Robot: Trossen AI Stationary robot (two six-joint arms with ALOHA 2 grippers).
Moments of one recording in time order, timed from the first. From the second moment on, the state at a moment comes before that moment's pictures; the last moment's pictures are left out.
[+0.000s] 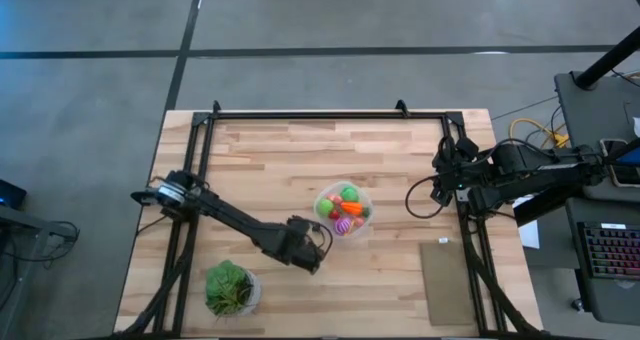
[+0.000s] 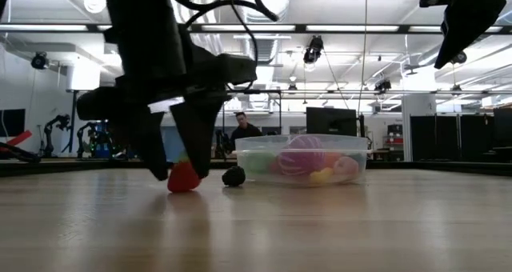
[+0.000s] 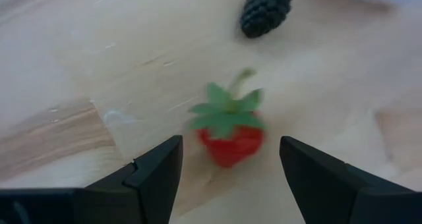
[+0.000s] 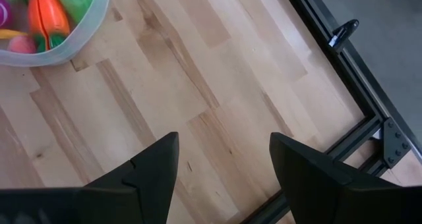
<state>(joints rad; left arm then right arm) -0.39 1.94 1.33 -0.76 -0.28 -1.49 0.12 0.82 0.93 -1.32 0.48 0.52</state>
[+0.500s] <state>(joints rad) -0.33 1.94 1.33 -0.73 -0.19 -1.48 0.12 0.82 0.93 -1.32 0.48 0.52</state>
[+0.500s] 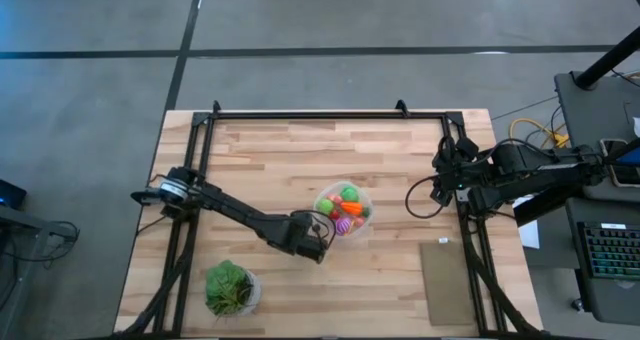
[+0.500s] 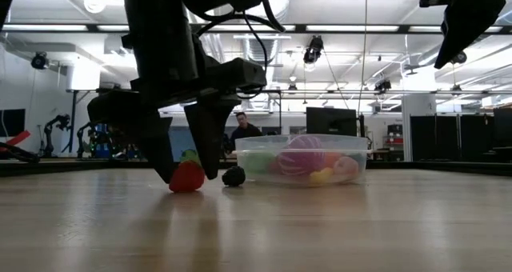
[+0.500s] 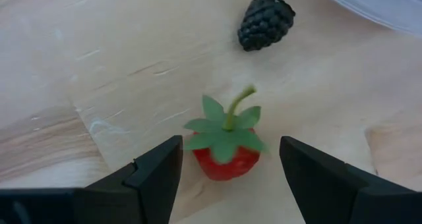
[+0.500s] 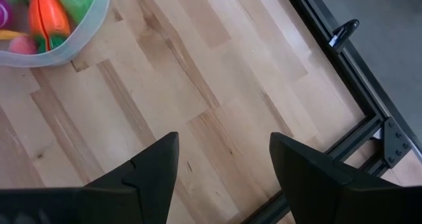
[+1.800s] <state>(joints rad) -0.30 1.90 1.47 -0.74 -0.24 -1.38 0.12 0.82 0.93 -1.32 0.48 0.52</state>
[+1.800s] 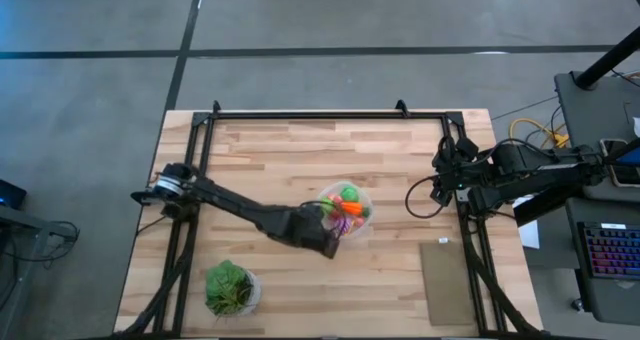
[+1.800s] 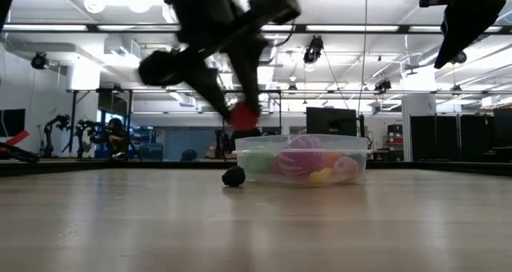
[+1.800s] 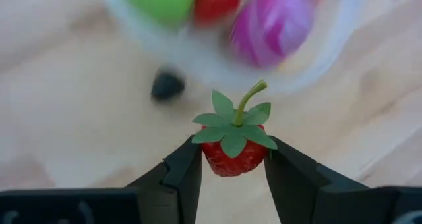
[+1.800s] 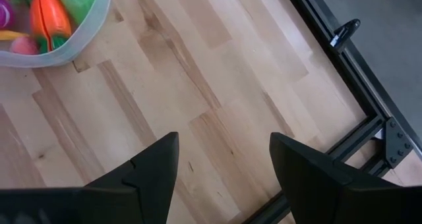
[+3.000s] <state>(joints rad) -0.06 1.90 1.53 -0.54 -0.17 -1.01 0.12 0.82 0.93 -1.31 0.50 0.52</state>
